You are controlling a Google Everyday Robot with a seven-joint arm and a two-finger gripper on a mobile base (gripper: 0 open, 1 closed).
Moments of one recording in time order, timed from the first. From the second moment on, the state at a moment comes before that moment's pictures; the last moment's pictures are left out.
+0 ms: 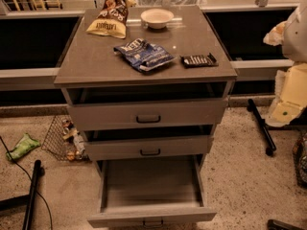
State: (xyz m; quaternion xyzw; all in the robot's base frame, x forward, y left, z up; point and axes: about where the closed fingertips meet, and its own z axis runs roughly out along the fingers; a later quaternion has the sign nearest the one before) arm 0.438 -0.216 0.977 -0.60 0.78 -0.04 0.16
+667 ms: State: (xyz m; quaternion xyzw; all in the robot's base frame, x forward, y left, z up) arm 0.472 -0.213 0.980 -0.62 0.77 -0.02 0.18
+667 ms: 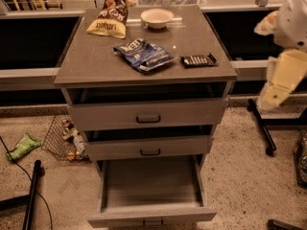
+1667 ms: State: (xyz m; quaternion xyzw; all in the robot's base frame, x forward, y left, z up) arm 0.612 -0.175 0.956 -0.63 0.73 0.08 0.24
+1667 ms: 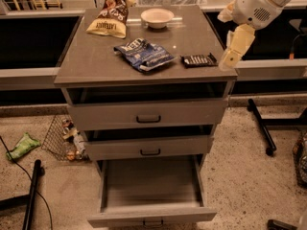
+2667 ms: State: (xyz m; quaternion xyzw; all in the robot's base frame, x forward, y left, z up) arm 0.673 -0.184 0.924 -0.56 0.75 0.13 0.32
